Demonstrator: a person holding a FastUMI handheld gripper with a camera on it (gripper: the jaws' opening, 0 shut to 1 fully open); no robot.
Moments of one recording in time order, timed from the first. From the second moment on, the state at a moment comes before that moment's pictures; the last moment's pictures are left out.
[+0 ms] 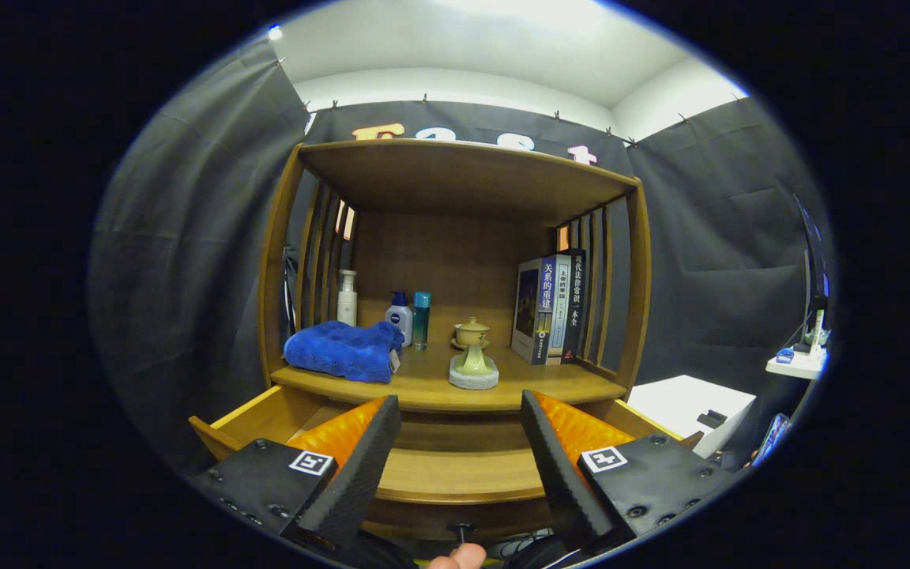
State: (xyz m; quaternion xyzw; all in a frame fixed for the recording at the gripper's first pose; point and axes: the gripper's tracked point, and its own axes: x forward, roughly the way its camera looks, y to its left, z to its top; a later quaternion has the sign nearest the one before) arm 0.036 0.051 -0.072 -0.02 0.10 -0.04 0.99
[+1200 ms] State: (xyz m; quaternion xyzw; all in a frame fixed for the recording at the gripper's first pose) arm -0.017 0.040 -0.189 0.05 0.17 -0.03 0.98
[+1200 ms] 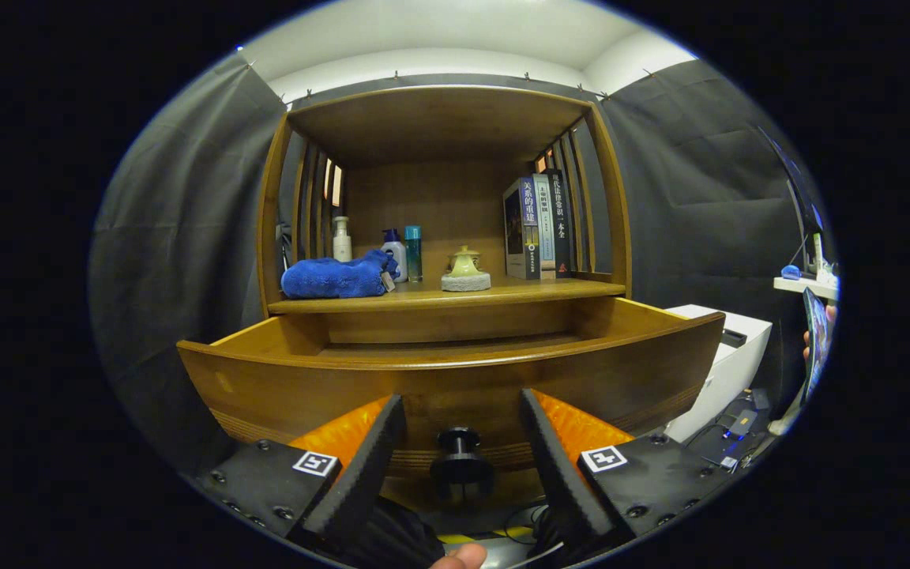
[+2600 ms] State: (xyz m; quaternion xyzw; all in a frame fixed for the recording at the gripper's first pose) arm 0.136 0.031 -0.215 0.04 0.15 0.00 0.99
